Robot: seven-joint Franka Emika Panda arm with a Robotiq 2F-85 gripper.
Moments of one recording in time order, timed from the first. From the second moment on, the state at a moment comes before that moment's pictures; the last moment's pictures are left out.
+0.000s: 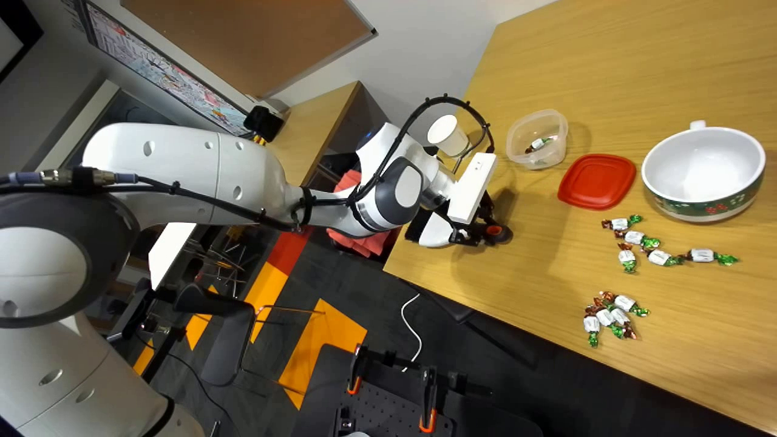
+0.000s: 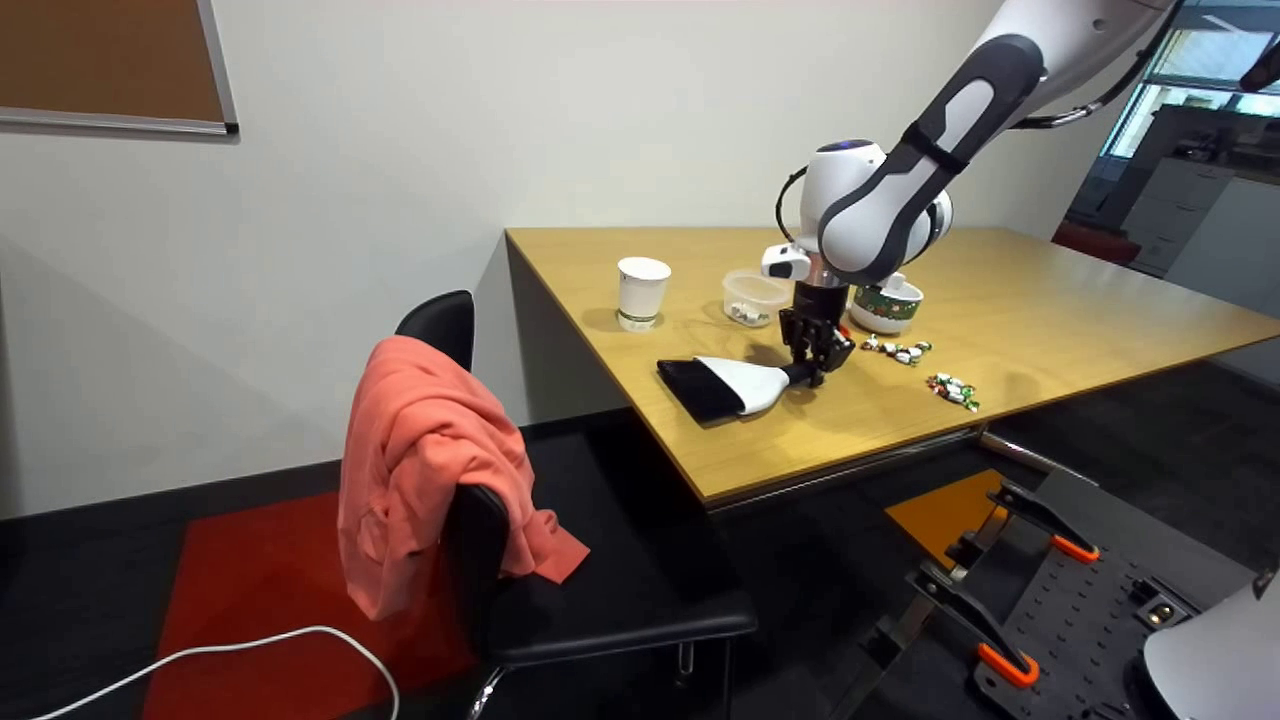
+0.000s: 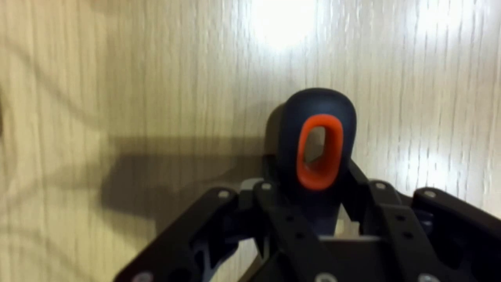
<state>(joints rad) -0.20 0.57 -0.09 -2.17 -0.34 2.69 -1.33</state>
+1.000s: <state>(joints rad) -0.06 0.56 -0.10 -2.16 -0.69 2.64 -1.33</state>
